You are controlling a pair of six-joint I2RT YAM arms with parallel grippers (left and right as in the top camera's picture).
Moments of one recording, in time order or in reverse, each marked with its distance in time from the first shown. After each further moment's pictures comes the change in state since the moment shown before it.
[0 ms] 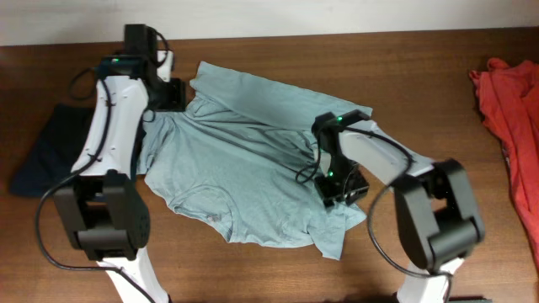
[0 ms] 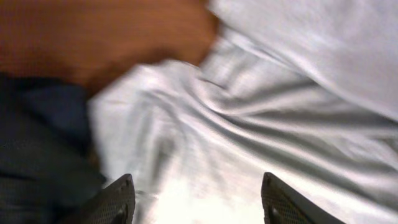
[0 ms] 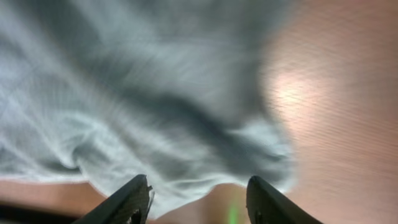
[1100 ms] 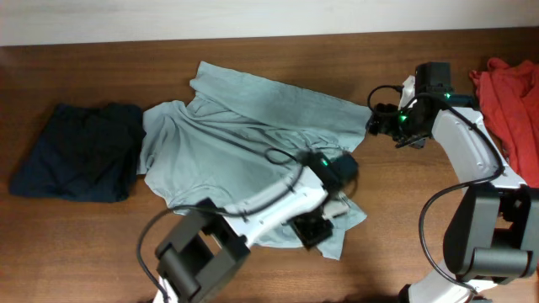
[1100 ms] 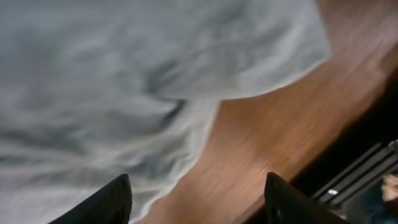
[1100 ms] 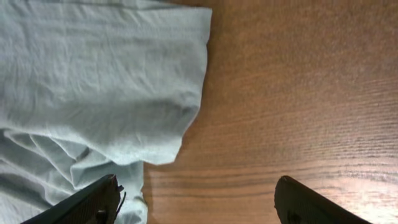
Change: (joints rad) left arm -0.930 0.000 -0.301 -0.194 0.134 0.095; right arm -0.459 -0.106 0.052 0.436 -0.161 0.148
